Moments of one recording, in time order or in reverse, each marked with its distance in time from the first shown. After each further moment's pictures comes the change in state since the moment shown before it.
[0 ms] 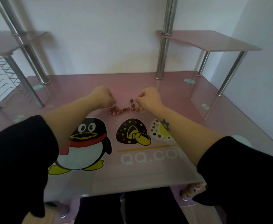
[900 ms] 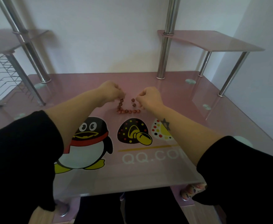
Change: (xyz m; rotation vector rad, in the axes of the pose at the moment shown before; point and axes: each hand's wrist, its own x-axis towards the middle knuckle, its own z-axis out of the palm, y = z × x) left_hand -0.002 0.024 -0.005 -0.423 -0.056 -0.061; right_hand 0.002 -0.002 0.003 0.014 0.002 0.019
